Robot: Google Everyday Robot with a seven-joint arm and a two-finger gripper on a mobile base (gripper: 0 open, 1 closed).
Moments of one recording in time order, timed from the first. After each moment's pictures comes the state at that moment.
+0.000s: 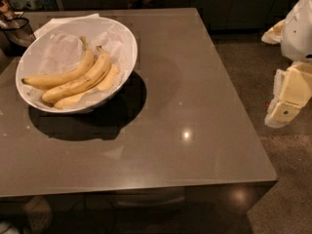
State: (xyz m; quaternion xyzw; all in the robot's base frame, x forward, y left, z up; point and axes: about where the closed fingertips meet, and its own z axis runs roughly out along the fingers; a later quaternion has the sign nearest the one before) arm 0.438 -0.217 0.976 -0.60 0.78 -0.03 0.16
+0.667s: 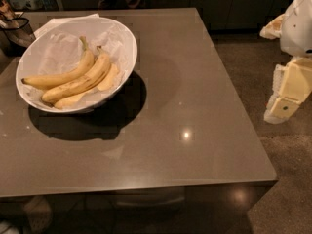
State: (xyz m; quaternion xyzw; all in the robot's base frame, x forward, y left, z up) arm 0.442 -0.211 0.983 -0.61 0.77 -0.04 0.17
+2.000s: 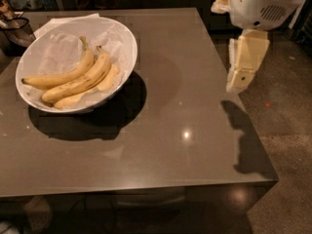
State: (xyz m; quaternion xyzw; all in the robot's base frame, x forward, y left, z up) arm 0.496 -0.146 1.004 -0.70 0.69 -0.05 0.19
